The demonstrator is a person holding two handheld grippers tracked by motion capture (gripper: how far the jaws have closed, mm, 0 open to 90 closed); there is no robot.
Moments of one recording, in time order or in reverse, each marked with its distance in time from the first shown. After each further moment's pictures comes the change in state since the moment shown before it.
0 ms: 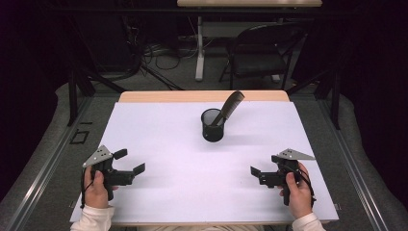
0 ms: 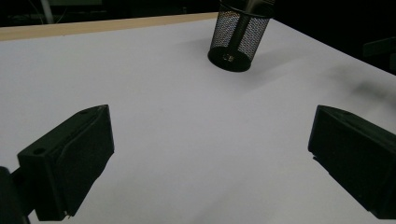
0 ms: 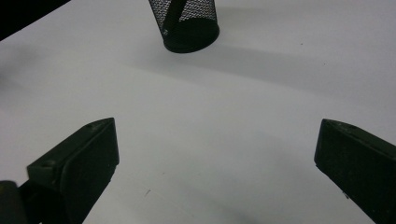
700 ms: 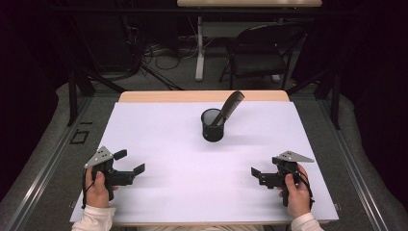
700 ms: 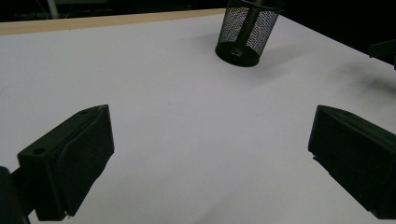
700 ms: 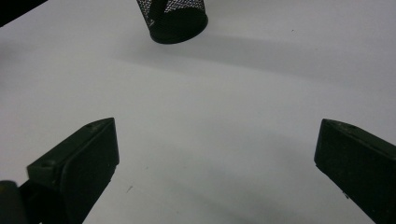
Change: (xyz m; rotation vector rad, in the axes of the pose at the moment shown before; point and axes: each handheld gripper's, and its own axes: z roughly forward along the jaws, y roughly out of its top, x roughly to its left) left arm 0.005 -0.008 0.005 0.004 0.018 0.001; right arm -0.007 -0.011 0.008 0.000 -0.021 0.012
